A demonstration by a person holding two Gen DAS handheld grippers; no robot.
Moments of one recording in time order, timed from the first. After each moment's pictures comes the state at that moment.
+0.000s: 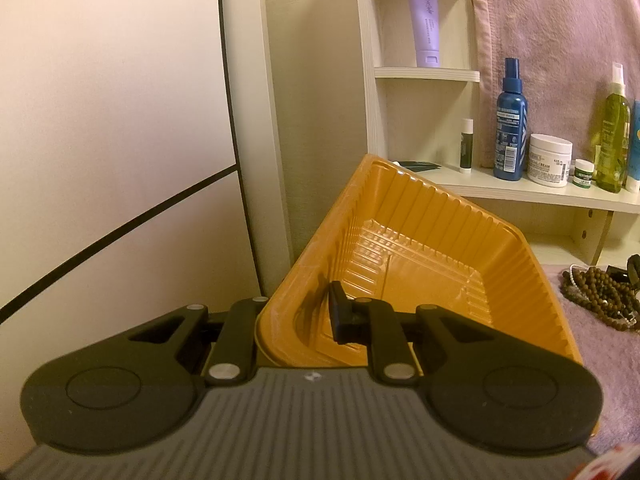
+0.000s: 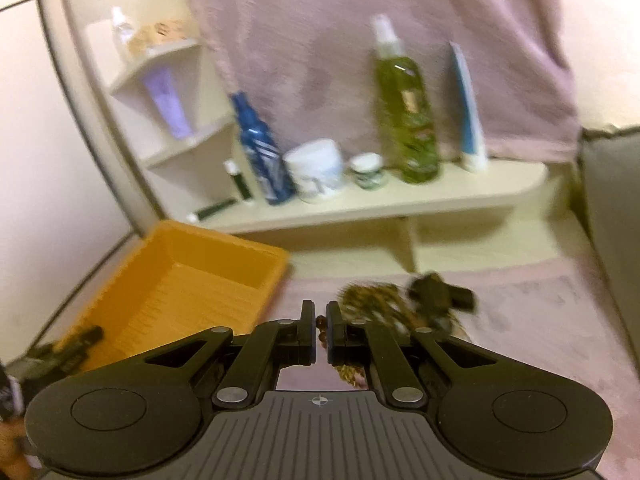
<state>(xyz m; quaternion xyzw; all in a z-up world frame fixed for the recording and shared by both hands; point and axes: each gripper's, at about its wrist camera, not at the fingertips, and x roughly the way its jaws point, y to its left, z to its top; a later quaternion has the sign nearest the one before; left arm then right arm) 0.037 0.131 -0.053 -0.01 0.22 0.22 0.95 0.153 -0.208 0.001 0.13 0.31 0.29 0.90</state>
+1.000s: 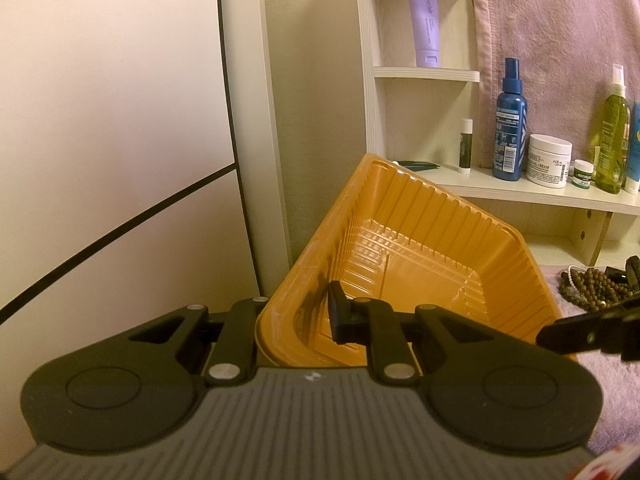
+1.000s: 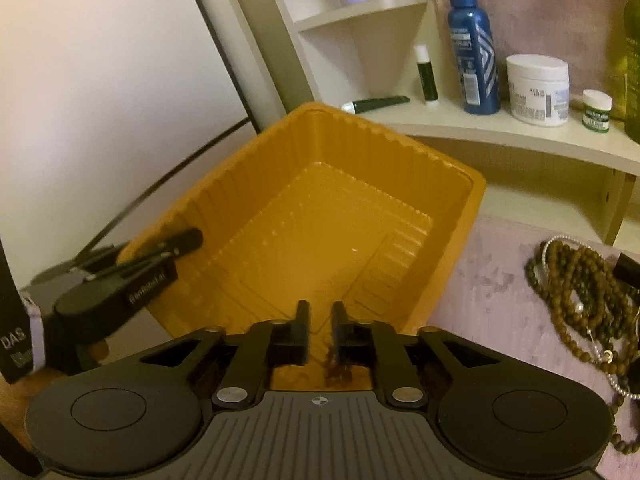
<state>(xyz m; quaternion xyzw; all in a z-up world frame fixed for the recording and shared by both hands) 0.036 0.129 -0.051 -0.01 0.22 0.22 0.95 0.147 -0.063 -0.039 0.04 0.37 0.43 0.82</state>
